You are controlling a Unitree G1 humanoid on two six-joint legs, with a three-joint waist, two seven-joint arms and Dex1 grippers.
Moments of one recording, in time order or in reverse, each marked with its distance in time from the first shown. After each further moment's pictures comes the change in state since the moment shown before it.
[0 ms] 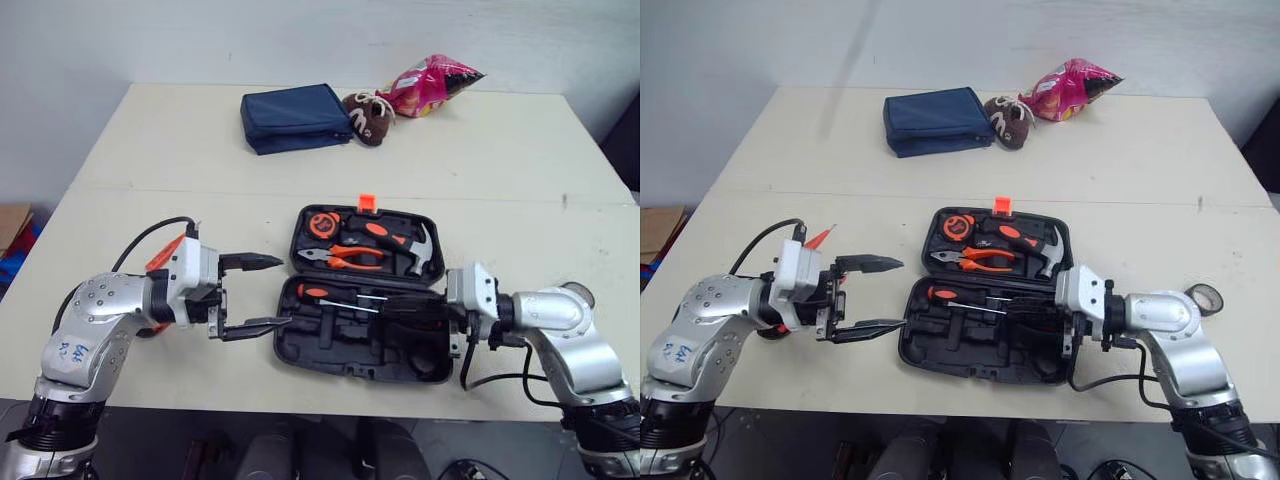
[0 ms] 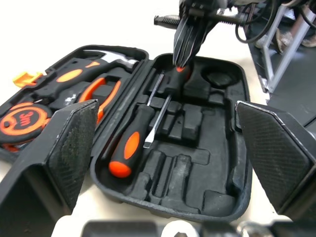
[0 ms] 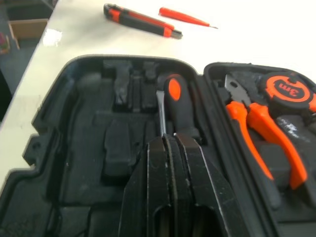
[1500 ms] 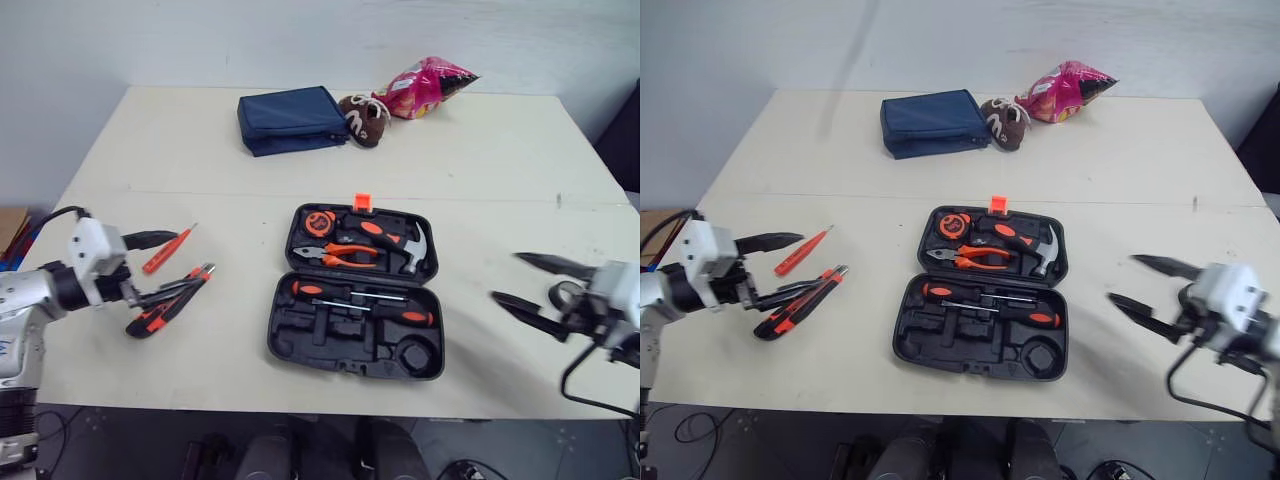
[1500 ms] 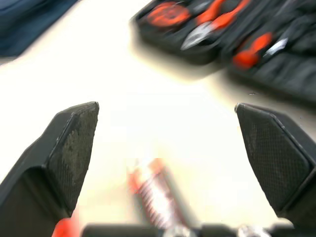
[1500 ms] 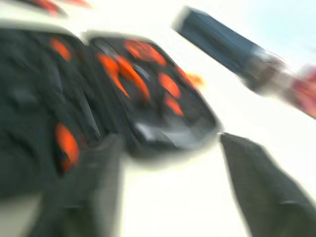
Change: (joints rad) left arm 0.037 0.185 0.304 0.552 0.145 -0.266 -0.008; right arm 0.386 -0.181 -0.691 0.154 0.117 -0.218 -0.059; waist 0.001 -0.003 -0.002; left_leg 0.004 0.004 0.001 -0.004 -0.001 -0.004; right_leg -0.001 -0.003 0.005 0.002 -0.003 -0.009
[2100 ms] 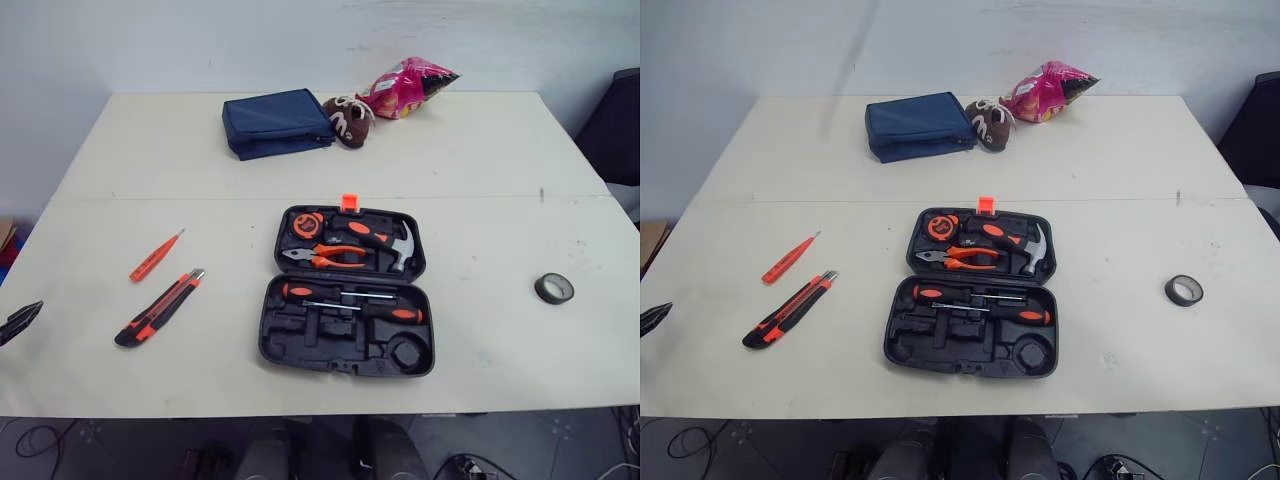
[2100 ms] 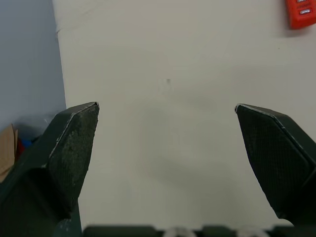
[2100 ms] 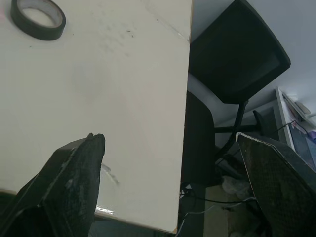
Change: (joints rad) left arm 0.067 0.191 0.193 0.748 0.115 -0.367 0.153; right arm 0.297 -0.083 -0.374 0.637 -0.086 -0.335 -0.118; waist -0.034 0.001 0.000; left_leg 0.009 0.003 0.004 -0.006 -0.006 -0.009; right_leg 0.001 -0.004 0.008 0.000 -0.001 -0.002
